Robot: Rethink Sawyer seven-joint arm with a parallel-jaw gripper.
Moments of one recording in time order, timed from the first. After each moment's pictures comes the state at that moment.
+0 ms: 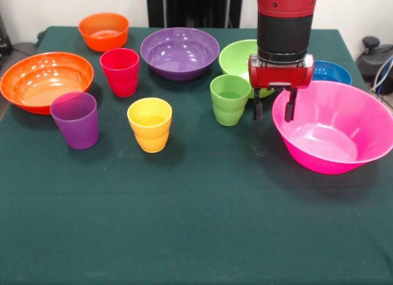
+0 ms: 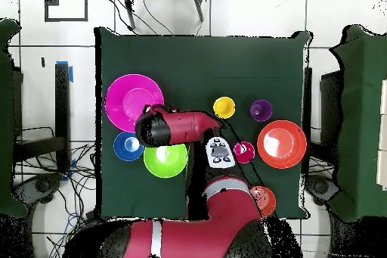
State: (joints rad) arm -0.17 -0.48 0.13 1.64 -0.20 0.21 1.95
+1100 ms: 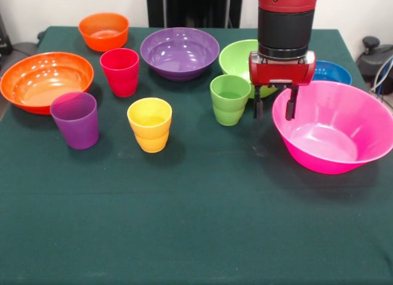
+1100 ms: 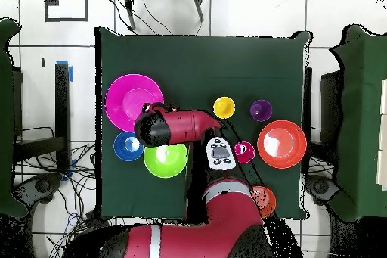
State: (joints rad) arm -0.17 -0.50 0.13 1.64 -0.20 0.21 1.95
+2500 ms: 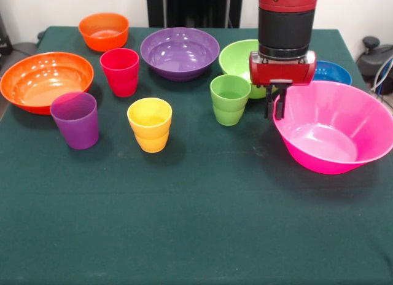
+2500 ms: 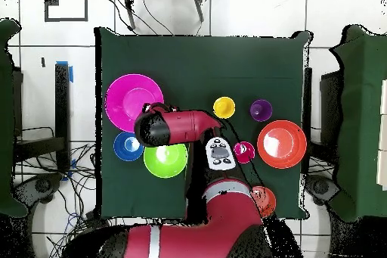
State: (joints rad) arm -0.17 -0.50 0.13 1.64 -0.20 0.21 1.95
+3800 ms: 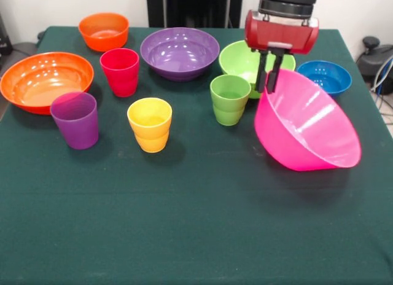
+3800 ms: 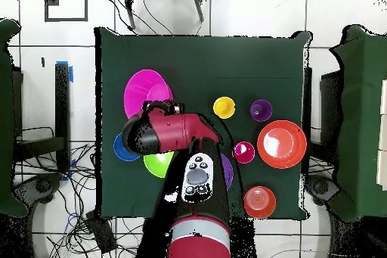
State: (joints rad) arm -0.01 -0.62 -0.08 1.64 -0.20 0.21 1.95
